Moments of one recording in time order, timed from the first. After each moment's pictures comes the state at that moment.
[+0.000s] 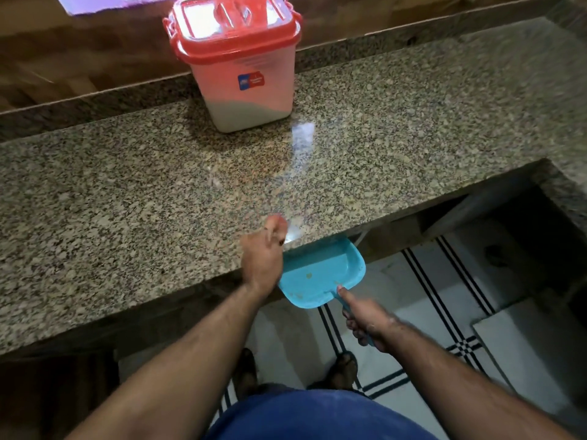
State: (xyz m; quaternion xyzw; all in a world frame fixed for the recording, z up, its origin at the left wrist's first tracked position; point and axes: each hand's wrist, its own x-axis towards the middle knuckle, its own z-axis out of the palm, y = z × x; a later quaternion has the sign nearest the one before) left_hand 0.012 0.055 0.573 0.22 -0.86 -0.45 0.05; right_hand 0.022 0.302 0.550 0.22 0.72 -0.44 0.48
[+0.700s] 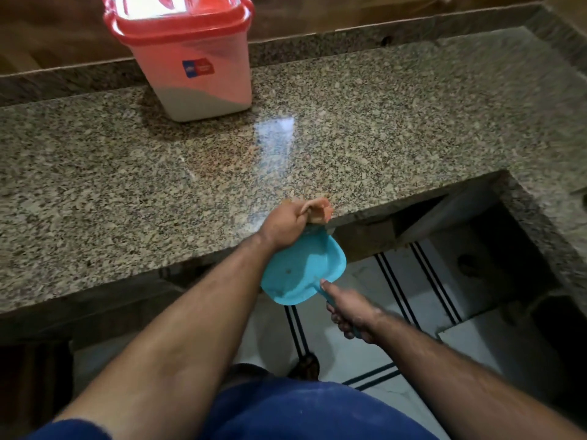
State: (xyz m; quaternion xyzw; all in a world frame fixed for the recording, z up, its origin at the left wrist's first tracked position) left_hand -0.112 0.169 0.584 0.06 -0.89 -0.44 -0.09; right_hand -0.042 0.397 0.561 0.17 0.74 -0.40 0.51
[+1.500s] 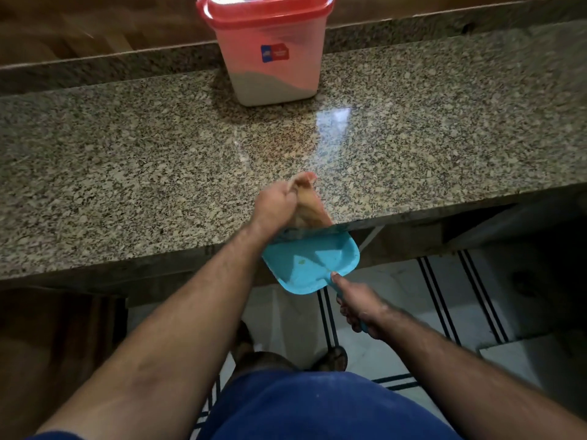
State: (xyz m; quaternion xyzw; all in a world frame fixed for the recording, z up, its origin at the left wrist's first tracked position) left_hand -0.050 0.067 0.613 0.27 -0.83 -0.49 -0.01; right_hand -0.012 0.316 0.551 0.15 0.74 -0.42 0.50
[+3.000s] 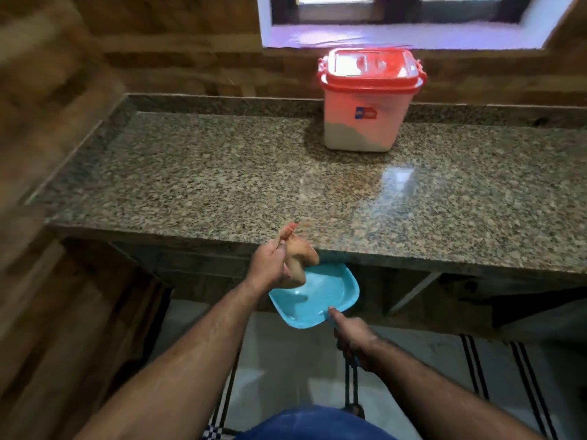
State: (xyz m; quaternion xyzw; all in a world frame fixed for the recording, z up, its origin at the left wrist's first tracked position) left_hand 0.142 0.034 0.618 0.45 -0.66 -0.58 0.13; right_hand 0.071 0.254 0.540 0.04 0.76 -0.36 0.54
